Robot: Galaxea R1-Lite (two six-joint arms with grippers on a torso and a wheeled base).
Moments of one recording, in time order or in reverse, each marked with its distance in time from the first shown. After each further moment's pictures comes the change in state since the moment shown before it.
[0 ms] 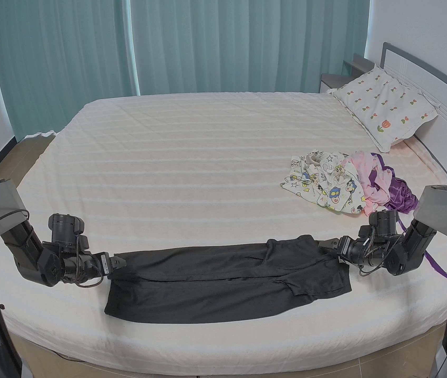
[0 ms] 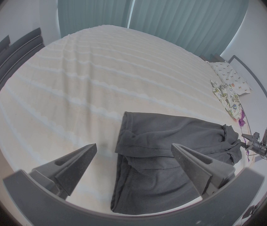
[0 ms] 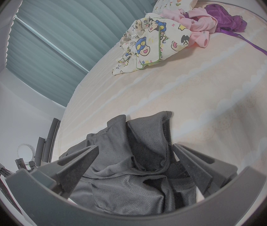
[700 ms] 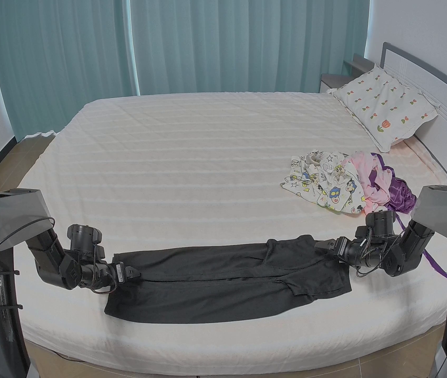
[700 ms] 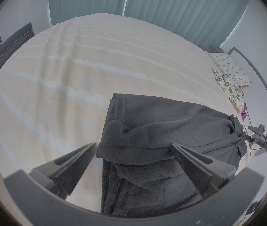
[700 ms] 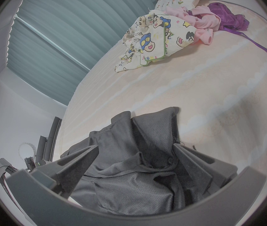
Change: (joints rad) left arm -0.028 0.191 -0.112 -0.008 -0.036 0.011; right arm 0.021 0.000 0.000 -0.001 0.001 0.010
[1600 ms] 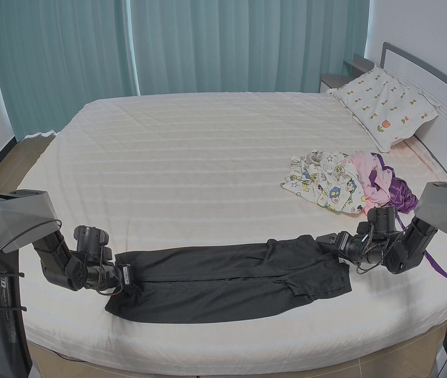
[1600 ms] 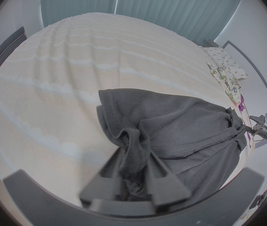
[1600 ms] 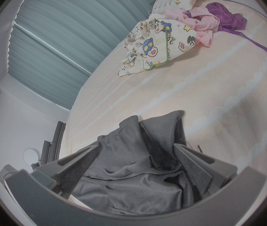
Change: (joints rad) left arm -0.039 0.020 -0.019 0.005 -0.023 0.025; right arm 0.009 -0.038 0.008 0.000 0.008 0.058
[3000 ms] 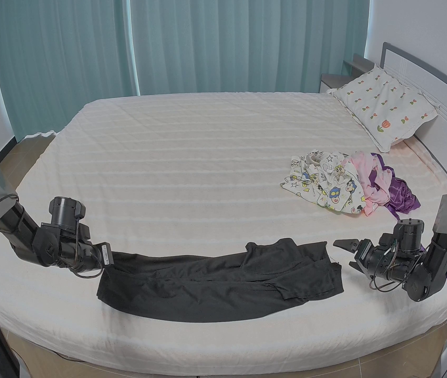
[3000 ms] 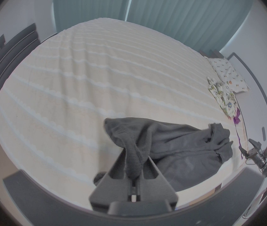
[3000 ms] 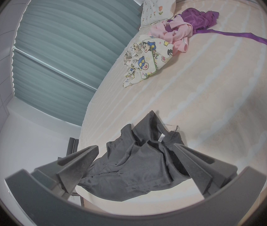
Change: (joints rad) left arm 0.055 -0.291 -0.009 0.301 0.019 -0.040; right arm -0.021 -0.146 0.427 -0.416 0.004 0.200
